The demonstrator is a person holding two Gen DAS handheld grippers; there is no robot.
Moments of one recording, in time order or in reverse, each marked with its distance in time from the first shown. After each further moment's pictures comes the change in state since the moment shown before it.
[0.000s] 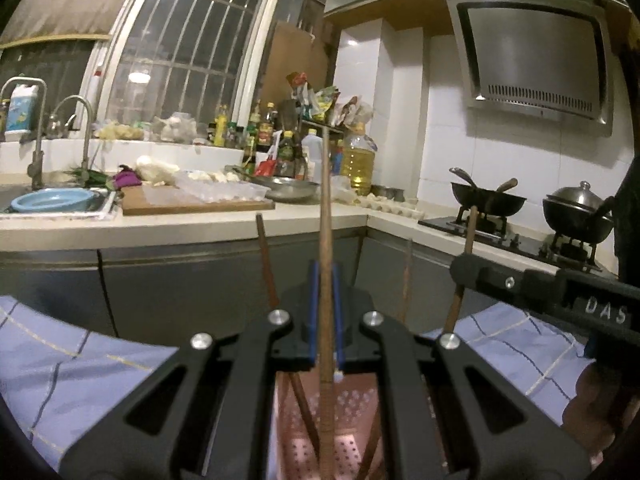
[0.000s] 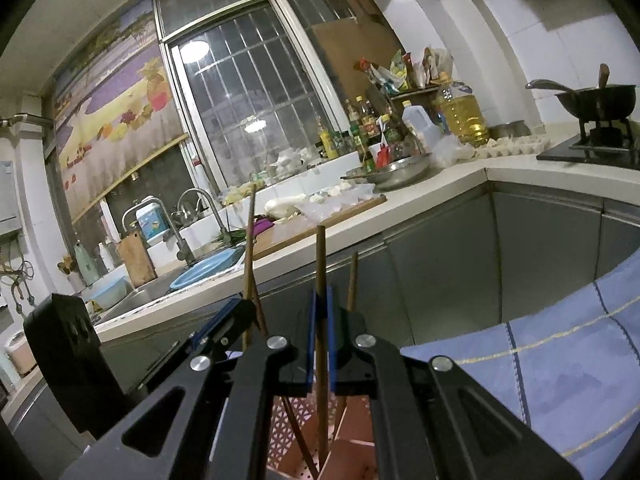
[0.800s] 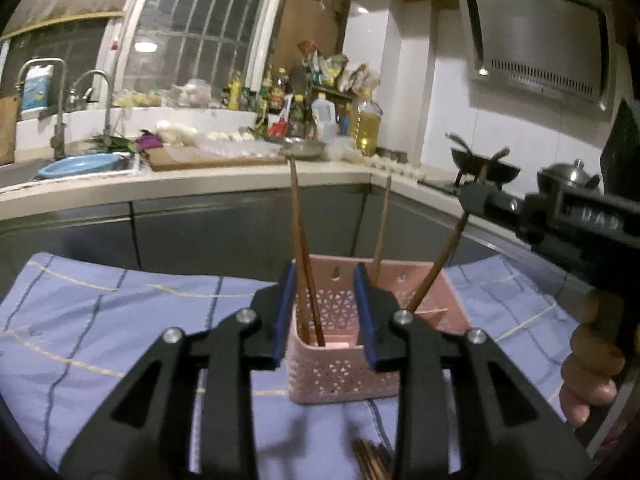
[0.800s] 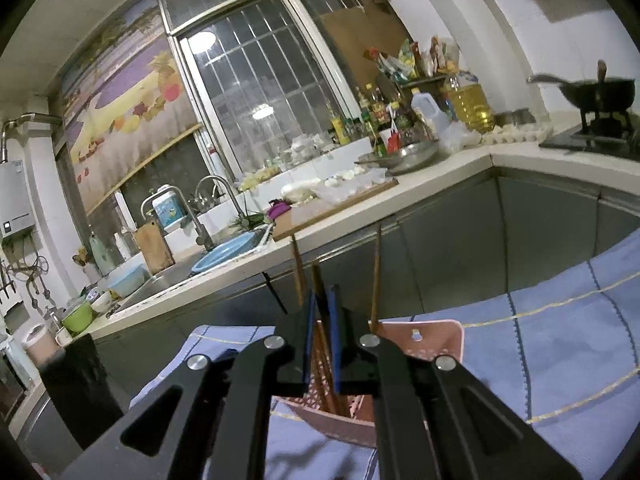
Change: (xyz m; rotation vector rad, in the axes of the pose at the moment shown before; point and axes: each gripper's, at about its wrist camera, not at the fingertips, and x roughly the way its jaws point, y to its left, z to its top) left arm -0.096 -0.005 -0.016 -0.030 0.136 0.030; right arm -0.064 0.035 -0.001 -0.001 0.040 0.034
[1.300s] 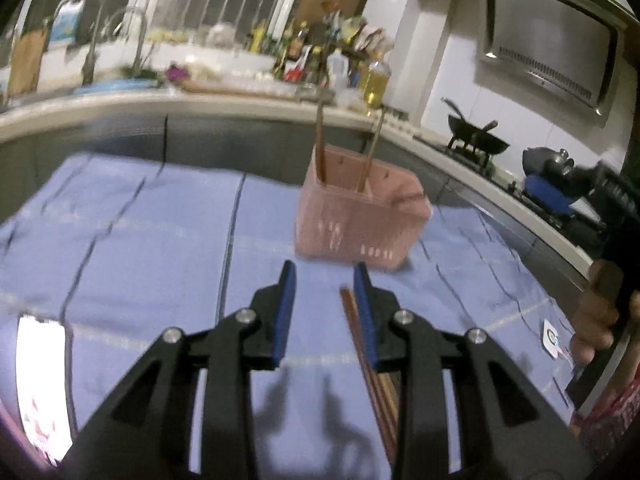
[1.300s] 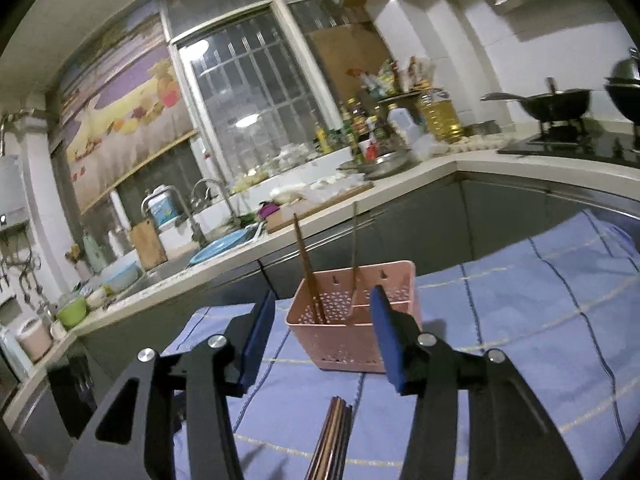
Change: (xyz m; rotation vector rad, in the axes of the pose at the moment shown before) left arm -0.106 0.015 -0.077 -0.132 0.211 -0.022; right arm -0.114 0.019 -0.053 0.039 -0.046 -0.098
